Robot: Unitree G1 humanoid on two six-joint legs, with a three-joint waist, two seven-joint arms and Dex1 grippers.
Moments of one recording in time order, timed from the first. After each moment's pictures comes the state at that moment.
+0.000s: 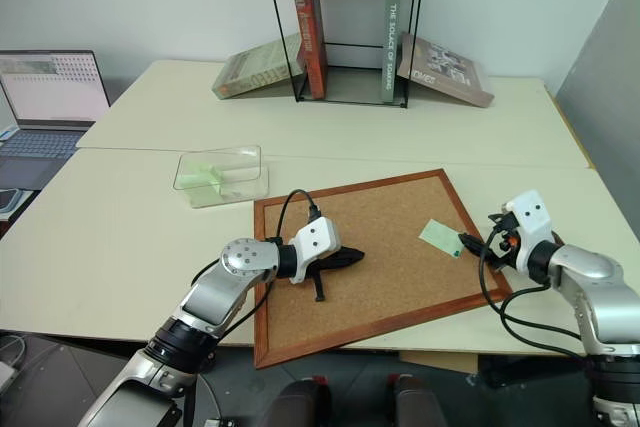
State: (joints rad) left arm -0.44 0.41 -0.36 0.08 -0.04 0.24 -0.91; right arm -0.19 -0.68 -0.16 -0.09 0.31 0.57 0.69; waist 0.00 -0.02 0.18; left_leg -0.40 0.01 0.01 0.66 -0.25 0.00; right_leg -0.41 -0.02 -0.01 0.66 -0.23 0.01
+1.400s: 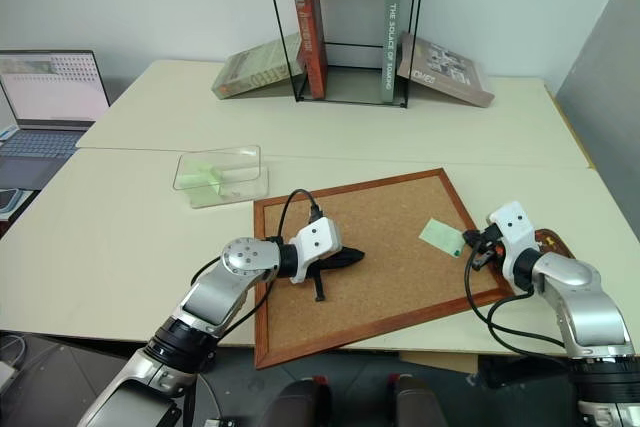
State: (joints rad) left arm -0.45 0.42 -0.37 0.06 -0.01 0.26 -0.91; right arm -0.17 -0.65 -0.12 -0.08 0.27 0.48 0.70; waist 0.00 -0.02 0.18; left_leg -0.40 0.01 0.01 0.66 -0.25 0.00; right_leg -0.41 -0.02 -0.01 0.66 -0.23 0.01
